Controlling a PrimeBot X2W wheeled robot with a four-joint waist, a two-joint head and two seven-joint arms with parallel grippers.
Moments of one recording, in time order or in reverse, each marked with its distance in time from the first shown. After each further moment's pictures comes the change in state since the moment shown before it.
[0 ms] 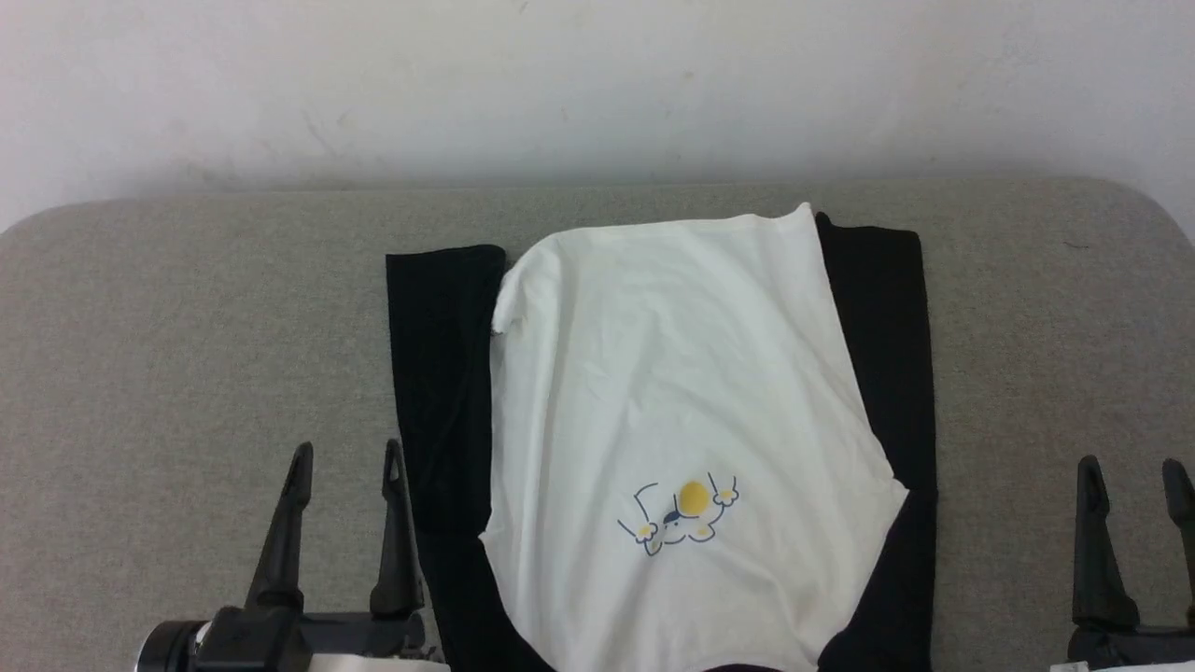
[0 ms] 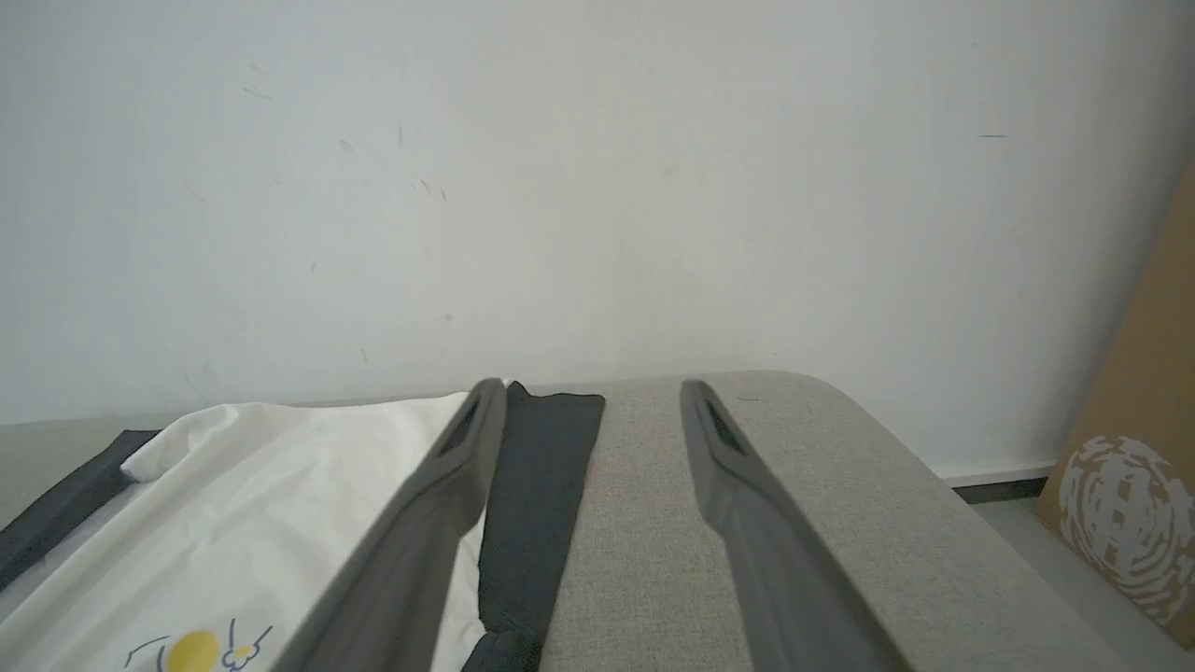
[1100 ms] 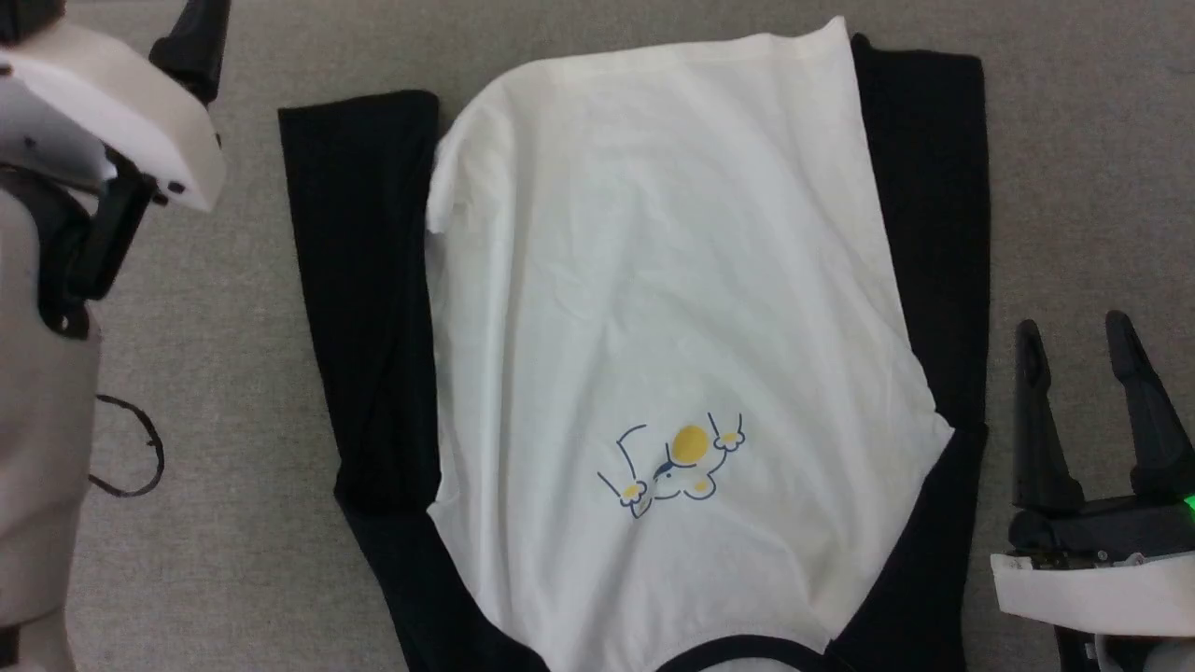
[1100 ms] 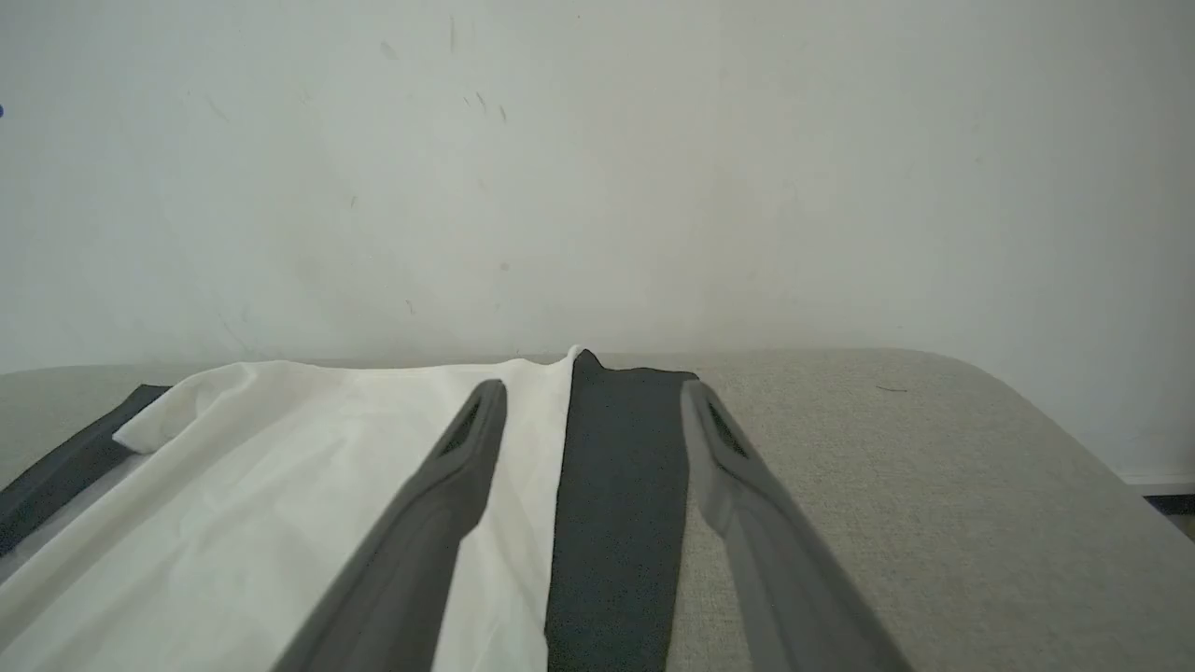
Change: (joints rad) left arm -0.965 0.270 0.075 0.336 -0.092 -0.387 0.507; right arm -0.199 0.001 0.130 -0.056 -0.029 0.000 0.003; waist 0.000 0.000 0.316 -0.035
